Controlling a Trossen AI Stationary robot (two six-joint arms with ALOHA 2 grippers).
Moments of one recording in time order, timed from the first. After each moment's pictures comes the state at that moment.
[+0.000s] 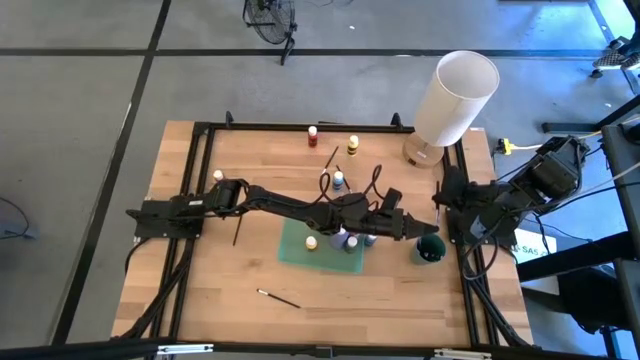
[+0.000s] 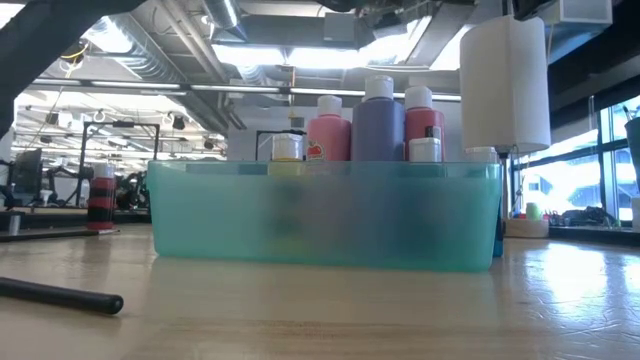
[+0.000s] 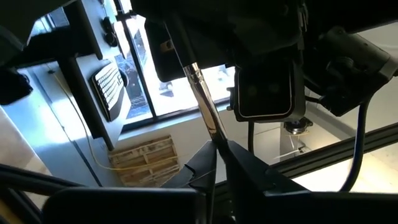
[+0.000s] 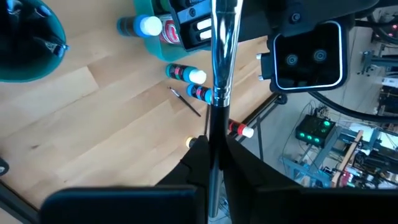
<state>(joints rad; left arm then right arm) -0.12 2.36 2.03 0.62 0.00 -1.37 0.71 1.06 1.50 -1.57 0.62 -0.69</state>
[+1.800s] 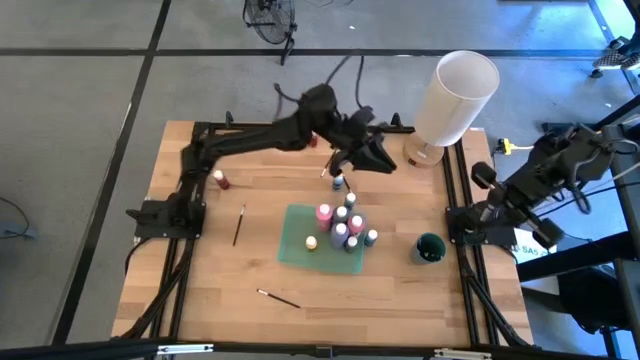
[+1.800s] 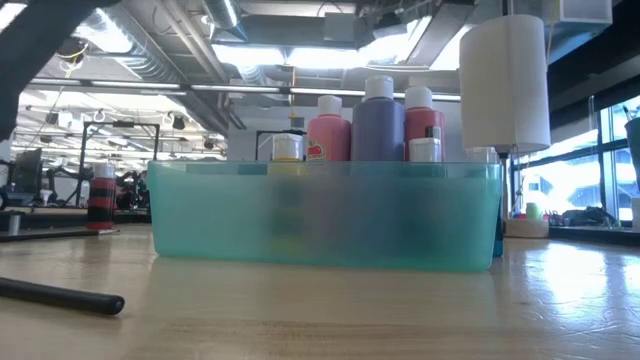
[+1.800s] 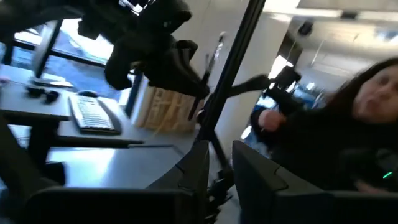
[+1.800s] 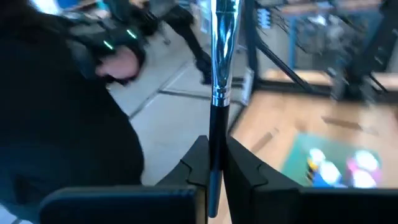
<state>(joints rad) 0.25 2.03 2.03 0.28 0.93 -0.54 0.81 0.81 1.50 -0.96 0.17 0.30</state>
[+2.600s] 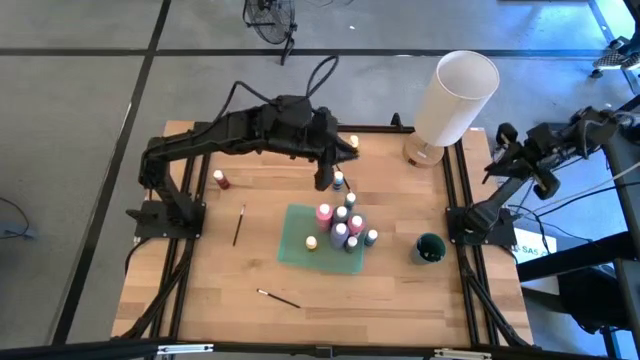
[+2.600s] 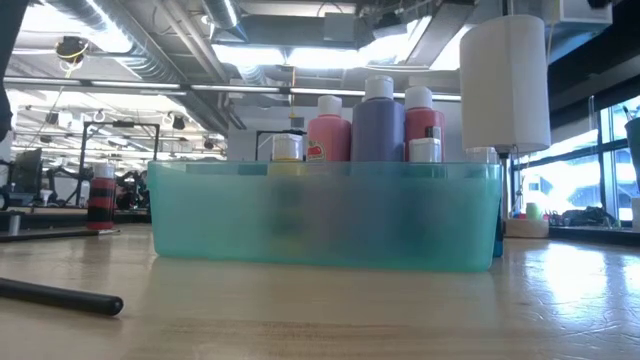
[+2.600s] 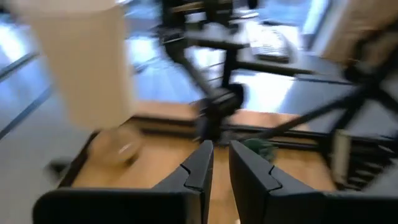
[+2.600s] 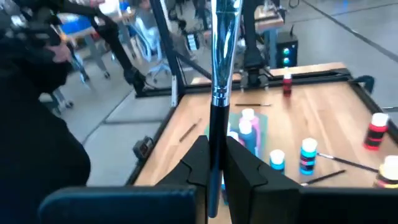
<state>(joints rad) 0.11 1.71 2.03 -0.66 0.04 -0.08 0.77 0.30 1.33 -1.26 0.44 0.34</state>
